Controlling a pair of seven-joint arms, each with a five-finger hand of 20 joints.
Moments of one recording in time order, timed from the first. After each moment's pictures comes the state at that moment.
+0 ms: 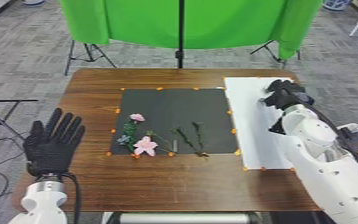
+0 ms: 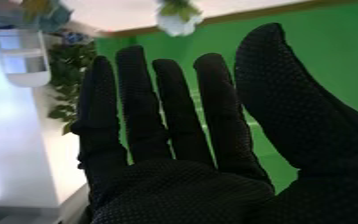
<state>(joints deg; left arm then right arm) 124.1 -62.5 -92.7 -118.7 7.2 9.5 25.0 -81.2 -55.8 73.2 -96.7 -137.3 -8.1 28.9</state>
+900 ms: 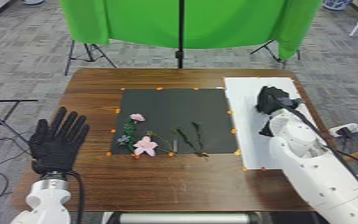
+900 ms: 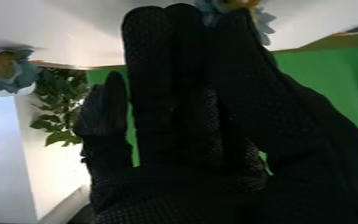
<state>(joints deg) 122.8 -62.6 -91.4 -118.4 7.2 9.6 24.4 -76.7 -57.8 67.0 -87.4 -139.1 -3.3 25.8</state>
